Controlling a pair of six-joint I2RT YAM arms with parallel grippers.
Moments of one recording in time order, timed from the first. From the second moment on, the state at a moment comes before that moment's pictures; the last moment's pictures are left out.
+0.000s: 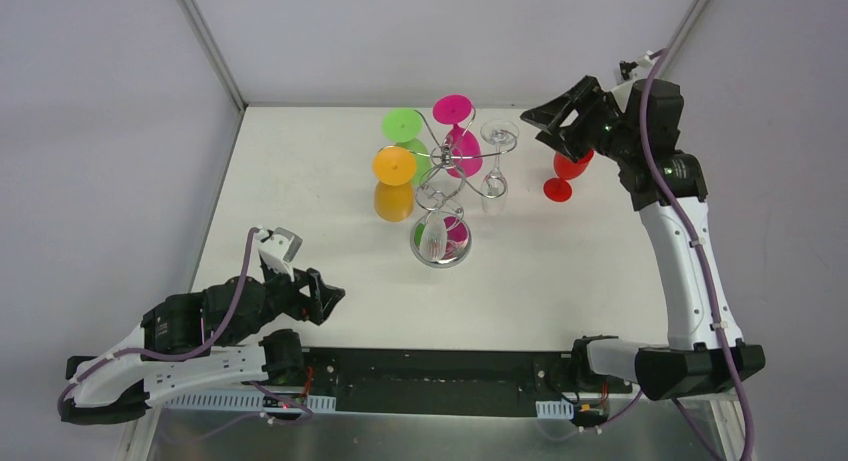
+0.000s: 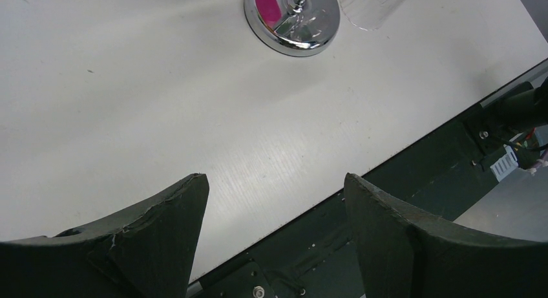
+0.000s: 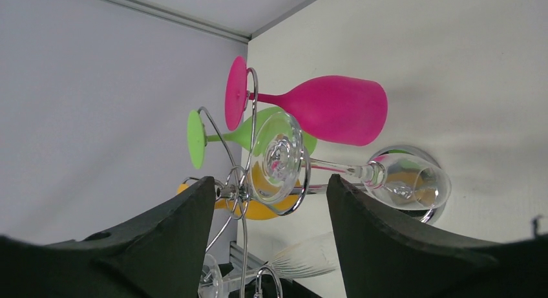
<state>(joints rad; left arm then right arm) -1.24 0.27 0.82 -1.03 -0.56 -0.55 0.14 1.25 1.55 -0.66 -0.42 0.85</state>
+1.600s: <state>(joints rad) -1.24 0.27 0.82 -1.04 -0.56 -0.55 0.20 1.34 1.52 -0.56 -0.48 0.98</state>
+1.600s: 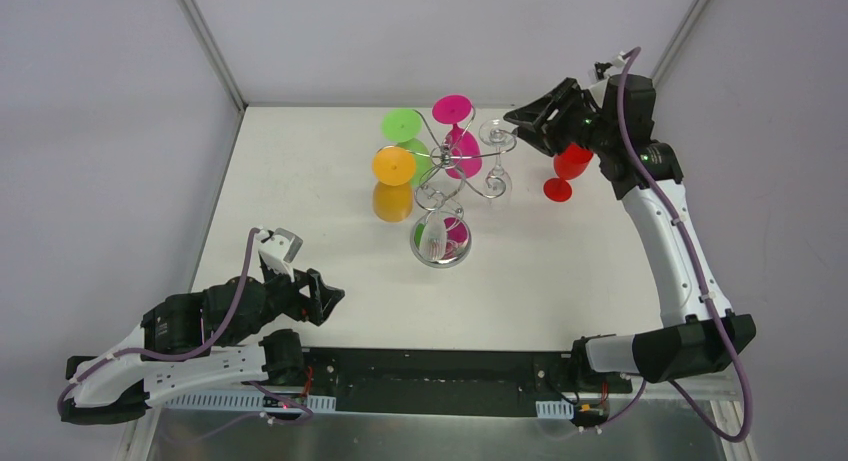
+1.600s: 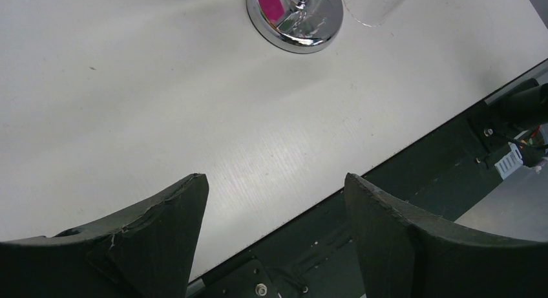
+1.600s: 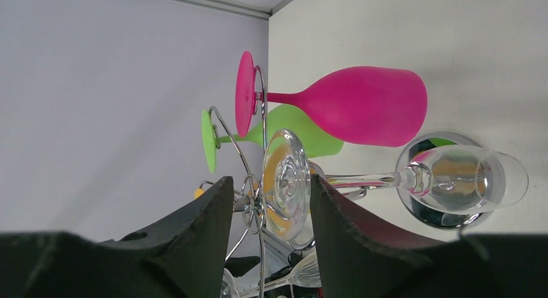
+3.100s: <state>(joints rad) -1.24 0.27 0.82 -1.04 -0.56 -0.55 0.21 1.33 1.46 -0.52 -0.51 1.01</state>
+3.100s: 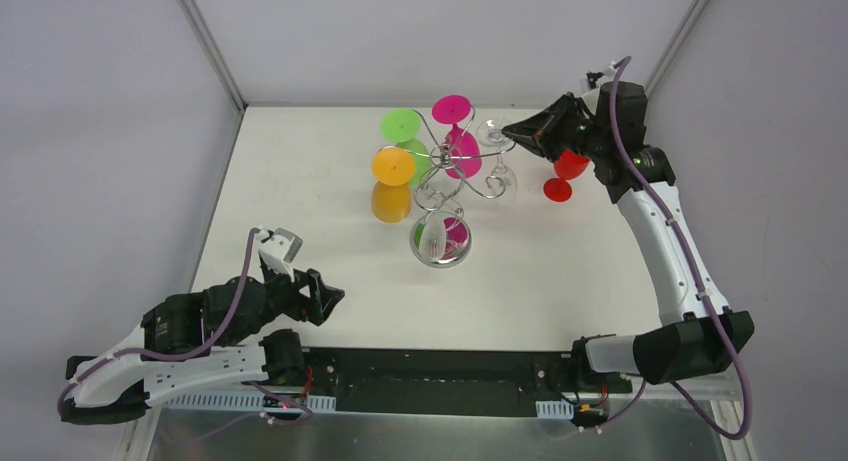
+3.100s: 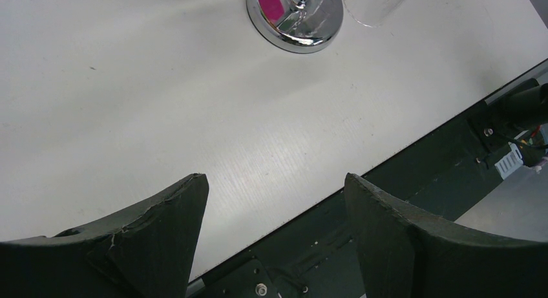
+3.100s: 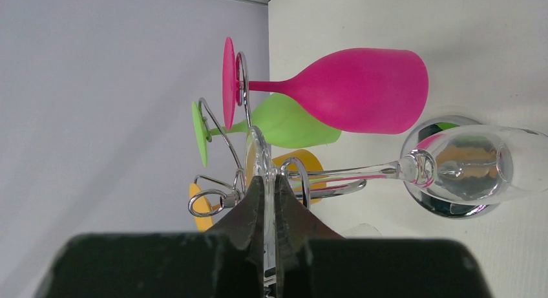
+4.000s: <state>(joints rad) -1.24 0.28 0.82 -1.04 -0.56 -0.55 0.14 1.22 1.39 -0.51 -0.52 1.10</state>
